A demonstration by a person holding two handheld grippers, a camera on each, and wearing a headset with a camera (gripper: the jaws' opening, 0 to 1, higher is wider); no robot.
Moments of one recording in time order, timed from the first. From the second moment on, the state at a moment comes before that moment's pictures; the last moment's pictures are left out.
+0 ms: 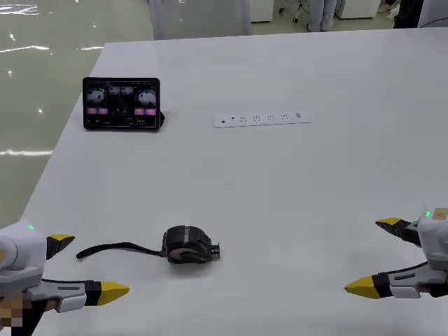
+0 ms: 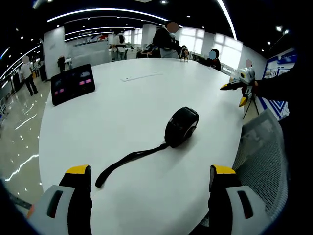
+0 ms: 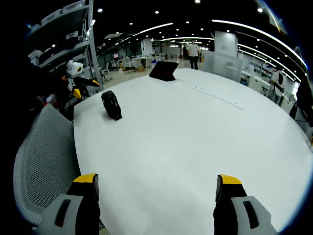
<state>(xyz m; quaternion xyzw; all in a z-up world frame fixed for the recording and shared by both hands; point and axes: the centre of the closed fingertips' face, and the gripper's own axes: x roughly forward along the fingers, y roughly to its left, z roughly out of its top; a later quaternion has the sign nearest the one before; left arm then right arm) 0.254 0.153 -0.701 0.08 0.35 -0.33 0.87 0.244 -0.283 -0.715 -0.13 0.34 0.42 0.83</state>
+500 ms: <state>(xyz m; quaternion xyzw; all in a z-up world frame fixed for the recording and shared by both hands) 0.258 0.154 -0.700 0.07 0.36 -0.34 0.87 0.237 -0.314 -0.708 -0.13 0.35 0.40 0.84</state>
